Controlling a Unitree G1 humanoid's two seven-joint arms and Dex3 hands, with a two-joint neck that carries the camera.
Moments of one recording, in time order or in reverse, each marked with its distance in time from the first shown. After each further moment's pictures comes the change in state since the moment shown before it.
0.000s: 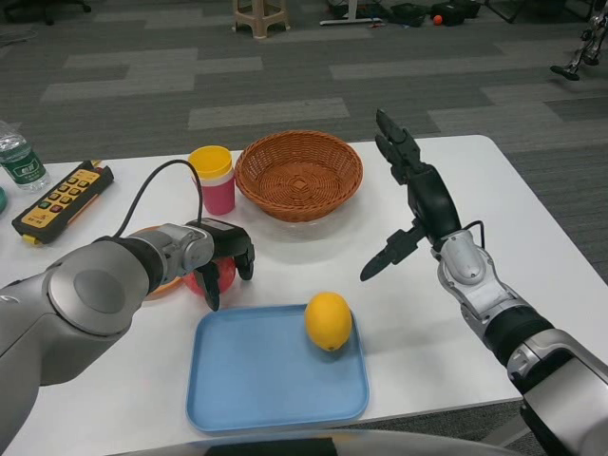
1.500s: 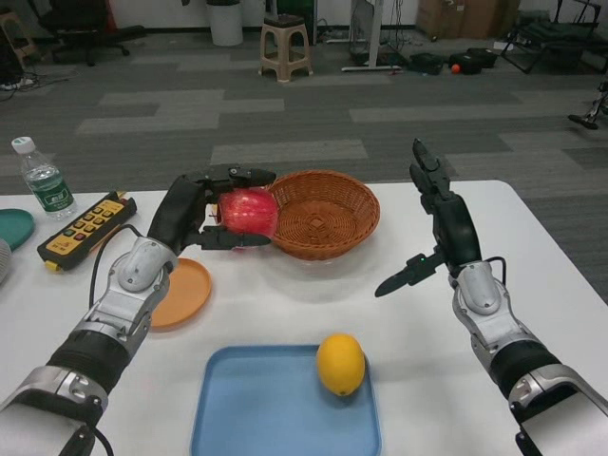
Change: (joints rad) left arm 0.535 0.078 2.003 -0.717 0.569 -0.310 -0.119; right arm -0.099 0.072 -0.103 0.175 -0.009 -0.004 0.000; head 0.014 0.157
